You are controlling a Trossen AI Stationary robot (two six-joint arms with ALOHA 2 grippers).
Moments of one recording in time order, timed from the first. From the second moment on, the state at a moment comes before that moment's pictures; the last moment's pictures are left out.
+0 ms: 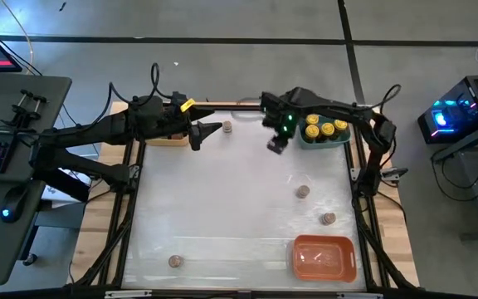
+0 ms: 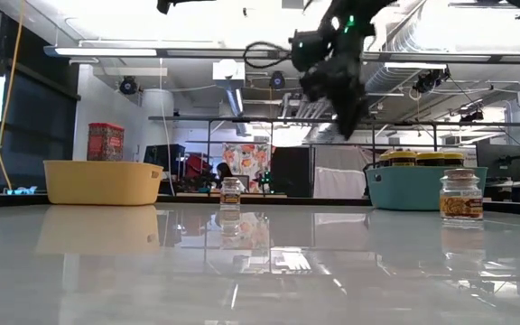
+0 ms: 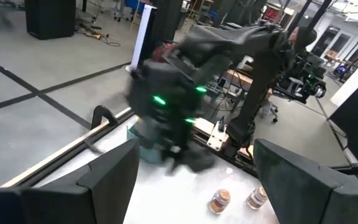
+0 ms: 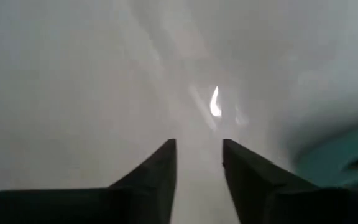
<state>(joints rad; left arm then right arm) 0.16 1.12 1.19 -0.26 -0.19 -0.36 -0.45 1.84 1.62 -1.28 -0.19 0.07</state>
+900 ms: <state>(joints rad) 0.24 1.12 1.19 -0.27 -0.16 -0.35 0.01 1.23 0.98 -1.11 -0.11 0.21</state>
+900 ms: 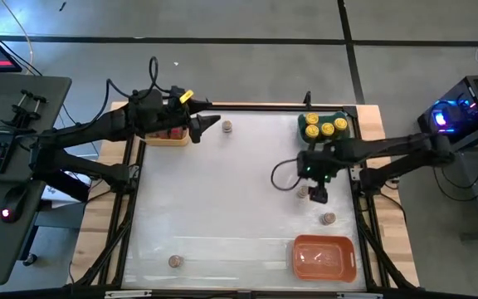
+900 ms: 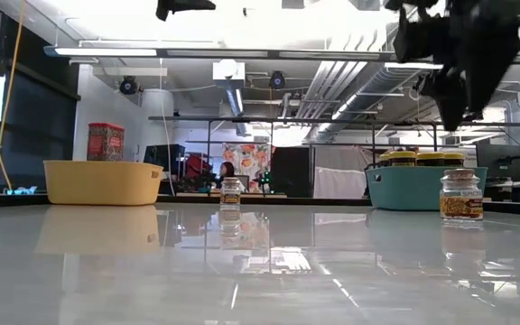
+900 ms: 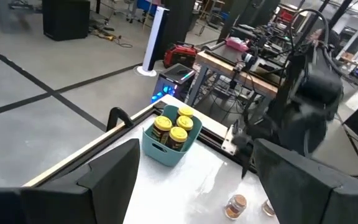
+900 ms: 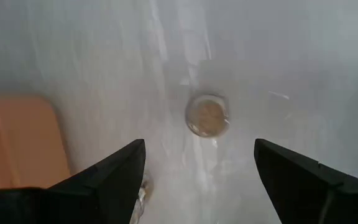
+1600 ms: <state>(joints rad) 0.25 1.12 1.19 -0.27 -0.17 -0.35 0.04 1.57 0.90 -0.87 -0.10 0.02</state>
